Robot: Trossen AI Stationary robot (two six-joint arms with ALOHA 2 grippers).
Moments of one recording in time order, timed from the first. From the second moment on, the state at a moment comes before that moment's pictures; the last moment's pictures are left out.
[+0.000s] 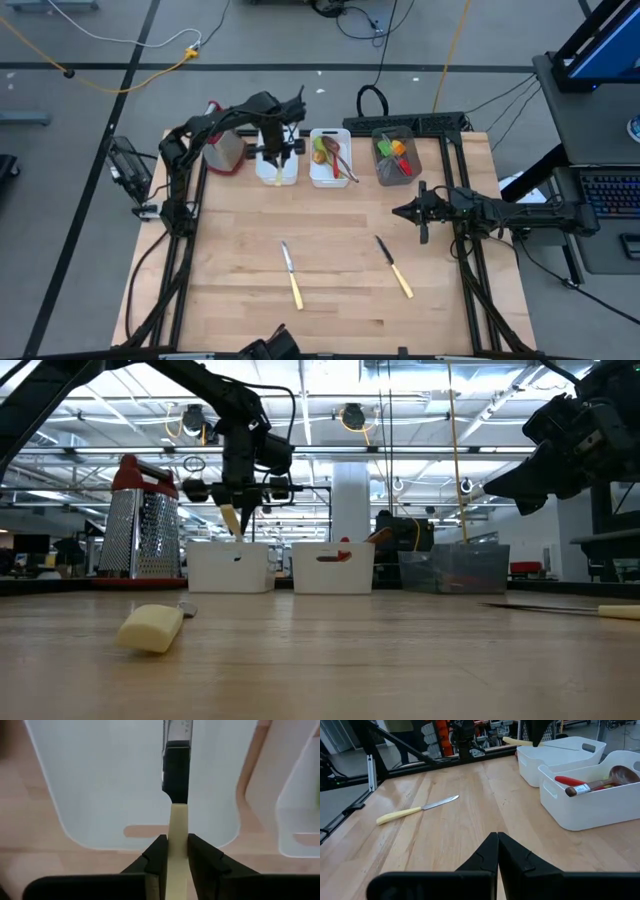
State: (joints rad) left arm 0.66 1.98 1.69 -1.37 0.27 -0.99; right arm -0.09 0.33 0.06 0.06 -0.03 0.17
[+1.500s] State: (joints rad) left arm 0.69 1.90 1.69 -1.25 0.19 -0.94; right arm -0.09 0.33 0.06 0.07 -0.03 0.17
